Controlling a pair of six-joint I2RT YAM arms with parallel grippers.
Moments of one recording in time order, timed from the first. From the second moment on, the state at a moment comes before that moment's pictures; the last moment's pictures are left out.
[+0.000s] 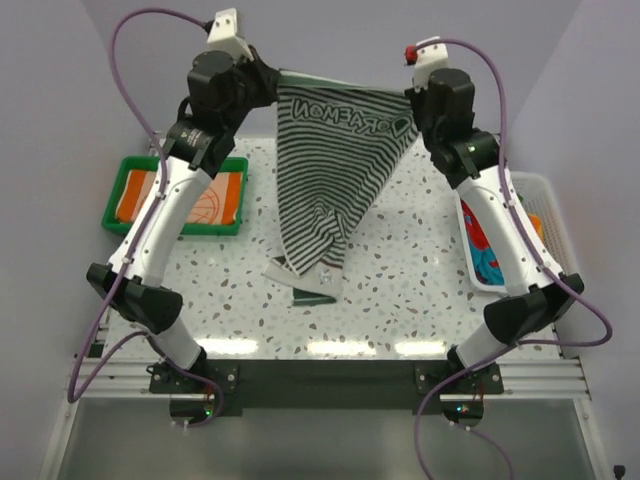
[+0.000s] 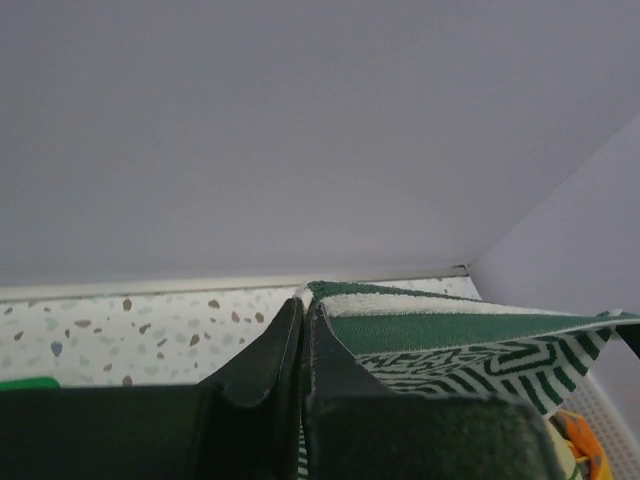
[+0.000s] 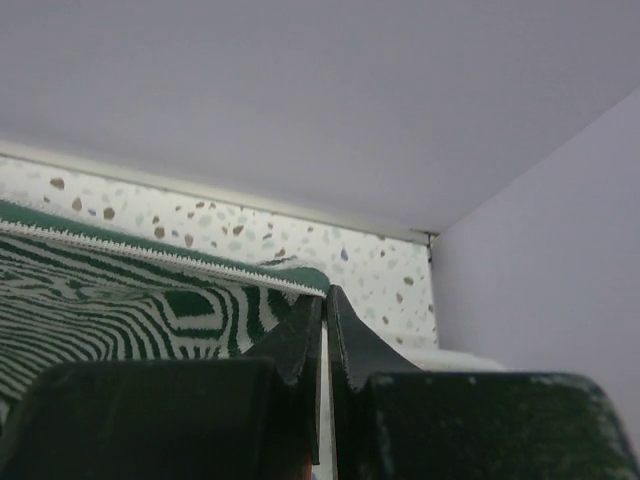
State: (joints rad) left arm -0.41 1.68 2.02 -0.38 -0.14 -0.40; right arm 0.38 1.60 1.87 -0.53 0.48 -0.27
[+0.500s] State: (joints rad) left arm -0.43 1.27 1.87 -0.24 0.09 -0.28; right arm 0.40 1.19 1.85 -0.48 0.14 -0.42
